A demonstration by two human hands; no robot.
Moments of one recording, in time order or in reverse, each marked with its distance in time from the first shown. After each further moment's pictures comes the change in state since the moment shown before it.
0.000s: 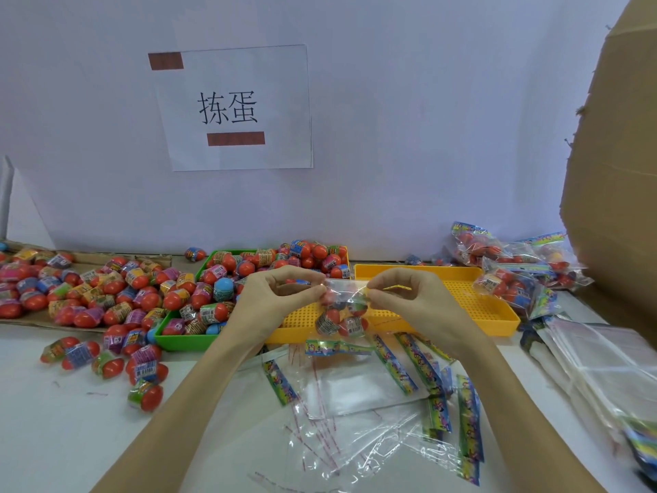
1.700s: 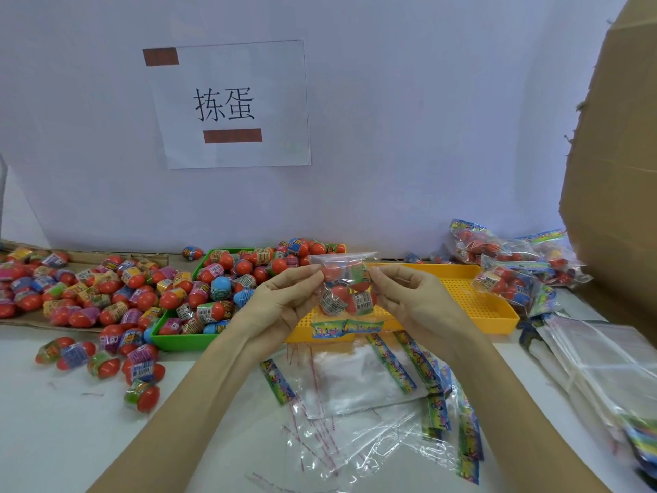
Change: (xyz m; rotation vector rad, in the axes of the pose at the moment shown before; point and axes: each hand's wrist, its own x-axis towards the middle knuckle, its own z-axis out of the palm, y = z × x) left_hand 0.001 0.010 0.018 -0.716 -0.004 -0.338; right_hand 0.004 -0.003 0.012 0.525 0.027 0.178
